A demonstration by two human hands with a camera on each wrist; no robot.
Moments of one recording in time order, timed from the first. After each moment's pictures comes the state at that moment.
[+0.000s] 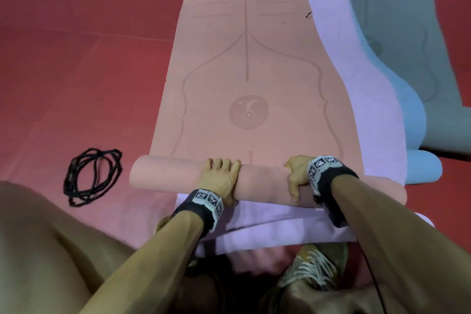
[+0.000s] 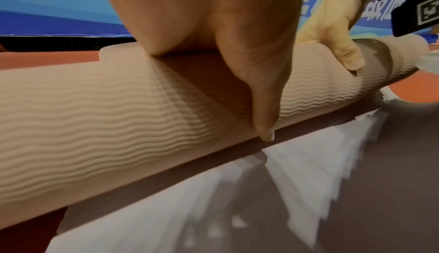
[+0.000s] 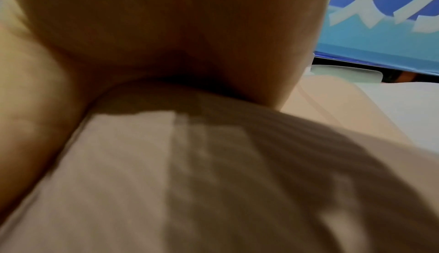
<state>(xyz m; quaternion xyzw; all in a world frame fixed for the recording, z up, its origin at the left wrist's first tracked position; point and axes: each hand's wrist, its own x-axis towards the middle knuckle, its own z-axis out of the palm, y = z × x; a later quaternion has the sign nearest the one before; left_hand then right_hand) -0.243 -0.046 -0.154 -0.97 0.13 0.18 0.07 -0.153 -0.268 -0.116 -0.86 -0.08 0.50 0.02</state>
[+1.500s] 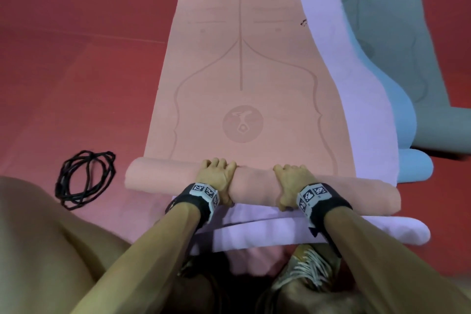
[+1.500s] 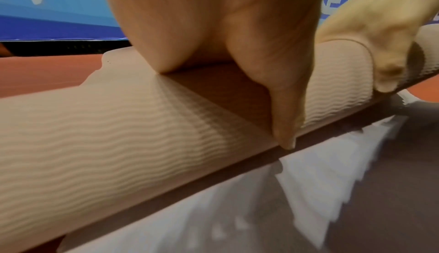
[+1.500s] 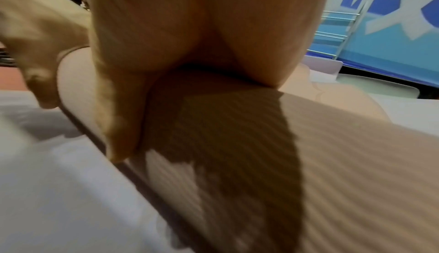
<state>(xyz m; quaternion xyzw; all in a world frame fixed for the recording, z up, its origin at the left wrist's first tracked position) -0.230 -0.046 -0.152 -0.96 0.13 0.24 0.04 -0.208 -0.261 -0.113 -0.92 -0.18 0.34 -0.06</state>
